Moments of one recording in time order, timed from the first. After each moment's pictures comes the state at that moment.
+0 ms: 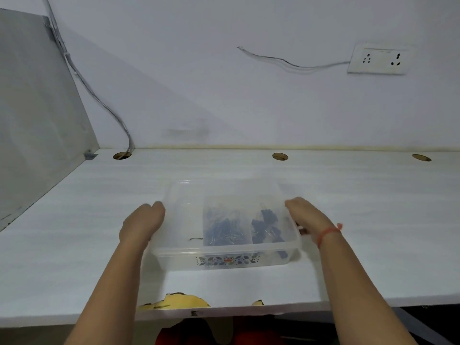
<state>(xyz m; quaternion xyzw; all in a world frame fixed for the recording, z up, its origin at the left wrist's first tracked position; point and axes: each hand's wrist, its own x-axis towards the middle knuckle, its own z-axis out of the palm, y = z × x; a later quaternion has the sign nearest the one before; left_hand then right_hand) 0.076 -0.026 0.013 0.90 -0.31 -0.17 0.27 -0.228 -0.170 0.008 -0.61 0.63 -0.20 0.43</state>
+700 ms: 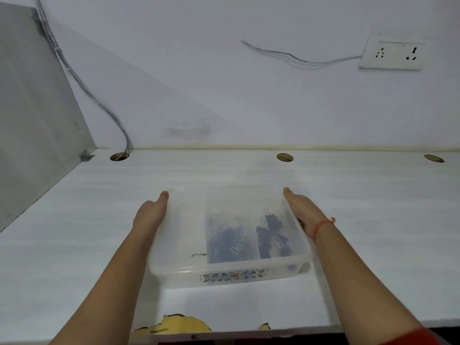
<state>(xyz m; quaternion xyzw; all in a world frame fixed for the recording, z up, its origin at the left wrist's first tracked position) 0.080 -0.068 0.018 0.82 -0.21 -0.29 0.44 -0.199 -0.202 0.015 -0.57 0.61 -0.25 0.49</state>
